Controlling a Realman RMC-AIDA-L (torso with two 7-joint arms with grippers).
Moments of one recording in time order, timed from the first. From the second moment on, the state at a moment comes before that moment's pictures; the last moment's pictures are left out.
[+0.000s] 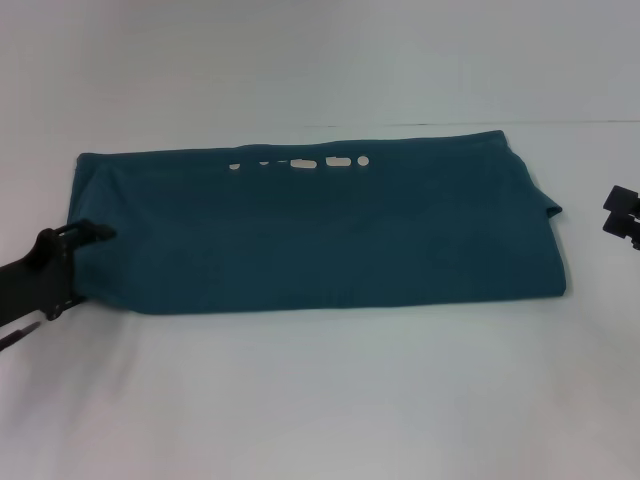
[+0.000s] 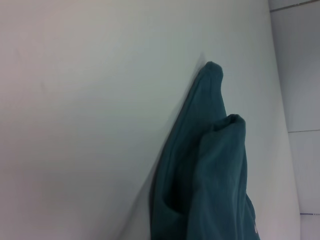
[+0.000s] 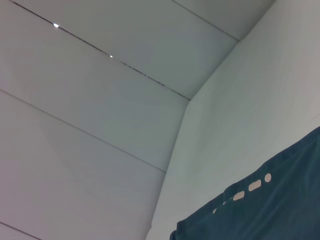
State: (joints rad) left arm -0.49 -2.07 0.42 0.51 2.03 1.03 -2.60; right arm 0.40 1.91 -0.52 -0.48 -1.77 -1.60 2.09
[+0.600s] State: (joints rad) left arm -0.47 -2.08 0.42 0.51 2.02 1.05 -2.57; right arm 0.39 1.91 -0.50 -0.48 -1.77 -1.60 2.10
